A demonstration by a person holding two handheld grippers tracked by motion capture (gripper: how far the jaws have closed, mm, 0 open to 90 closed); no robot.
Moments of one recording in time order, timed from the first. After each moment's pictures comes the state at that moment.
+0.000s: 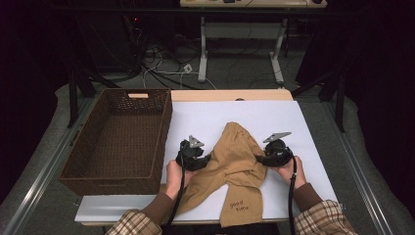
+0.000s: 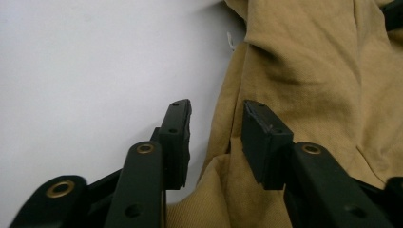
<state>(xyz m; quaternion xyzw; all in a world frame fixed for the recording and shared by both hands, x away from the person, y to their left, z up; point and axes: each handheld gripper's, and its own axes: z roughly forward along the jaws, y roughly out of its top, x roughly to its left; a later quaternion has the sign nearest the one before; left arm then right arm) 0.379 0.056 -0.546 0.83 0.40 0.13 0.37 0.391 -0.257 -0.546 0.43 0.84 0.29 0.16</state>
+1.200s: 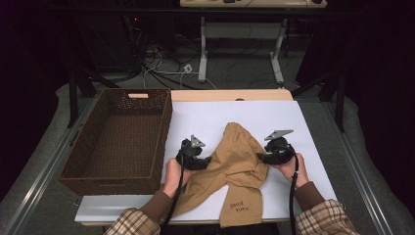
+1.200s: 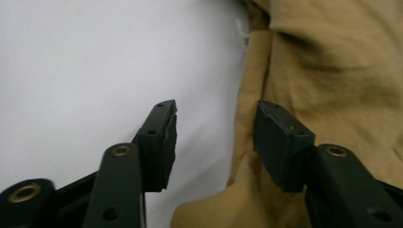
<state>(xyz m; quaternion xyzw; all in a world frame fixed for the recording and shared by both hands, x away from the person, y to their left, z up) 0.389 0.056 -0.553 0.85 0.39 0.12 0.35 0.392 -0.257 -0.533 0.42 0.84 0.29 0.18</state>
